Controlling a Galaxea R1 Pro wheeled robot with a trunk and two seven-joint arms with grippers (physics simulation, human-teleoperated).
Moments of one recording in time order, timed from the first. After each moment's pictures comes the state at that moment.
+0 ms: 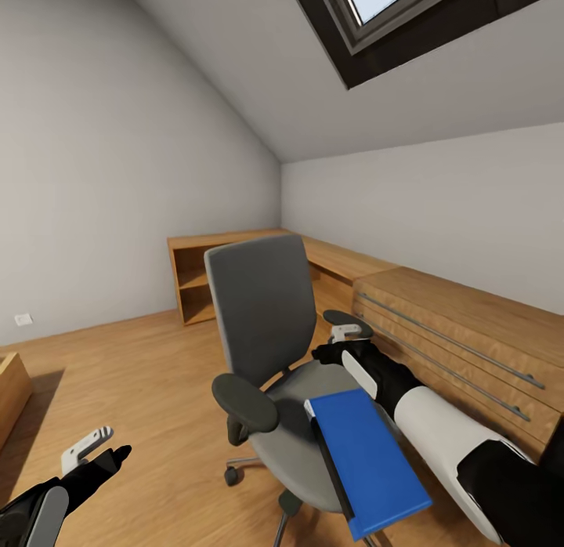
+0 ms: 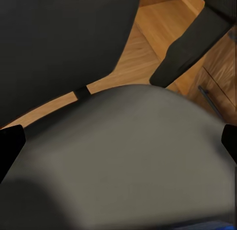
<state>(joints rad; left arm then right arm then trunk) -0.16 0.08 0.41 -1.33 0.48 0.69 0.15 -0.98 0.00 0.57 -0.53 -0.55 0.49 -0.14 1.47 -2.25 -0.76</state>
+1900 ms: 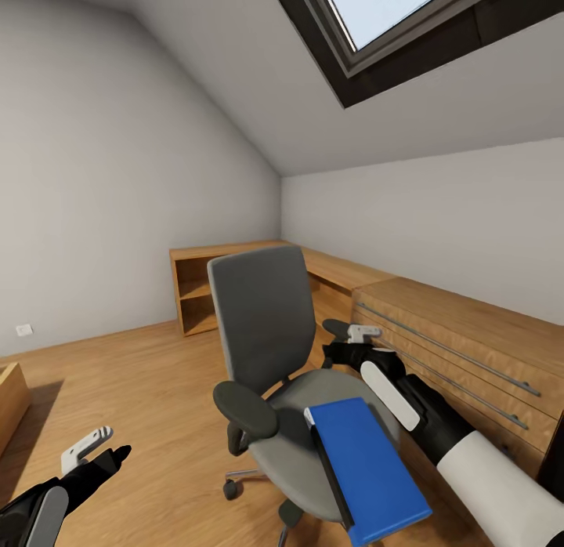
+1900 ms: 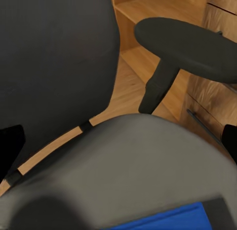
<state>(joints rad) -0.16 0.08 0.41 -1.33 0.48 0.69 0.15 -0.76 -0.17 0.58 -1.13 -0.81 0.57 -0.46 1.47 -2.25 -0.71</state>
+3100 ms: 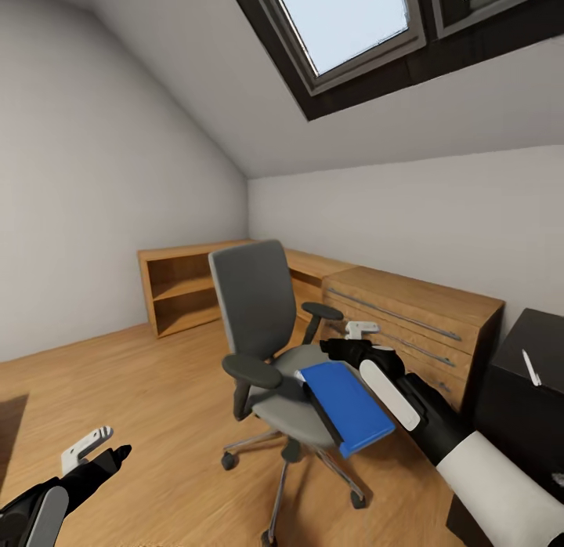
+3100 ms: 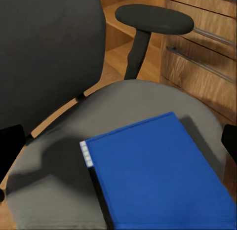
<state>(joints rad) -0.16 0.08 0.41 -1.33 0.48 0.69 0.15 -0.76 -0.17 0.58 -1.17 -0.81 0.56 -0.46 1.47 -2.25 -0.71</state>
